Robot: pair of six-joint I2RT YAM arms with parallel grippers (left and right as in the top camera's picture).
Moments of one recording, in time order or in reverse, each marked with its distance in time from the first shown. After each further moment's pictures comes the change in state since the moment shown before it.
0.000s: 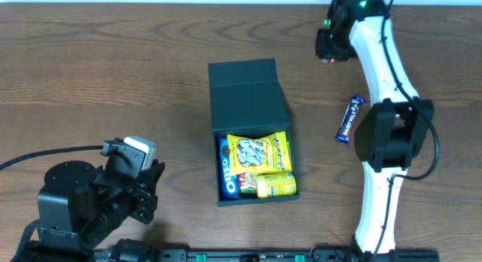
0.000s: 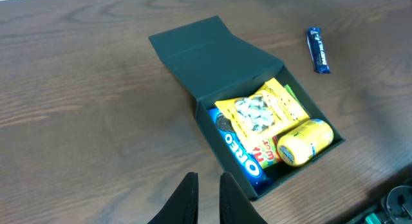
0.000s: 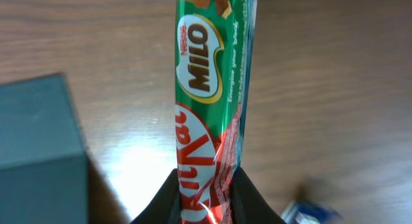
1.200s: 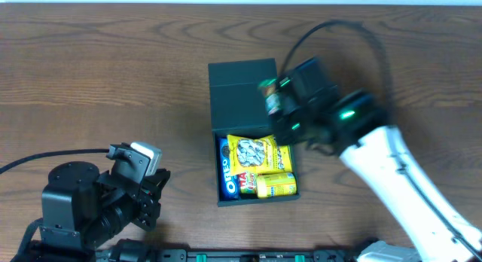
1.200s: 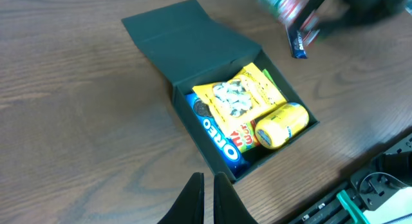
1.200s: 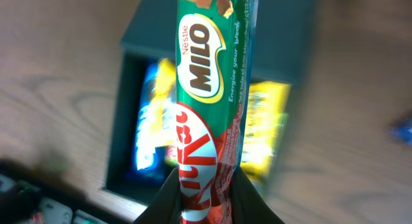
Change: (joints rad) left arm 0.000 0.002 -0.002 -0.058 0.082 0.000; right arm 0.527 -0.907 -0.960 0.185 -0.132 0.206
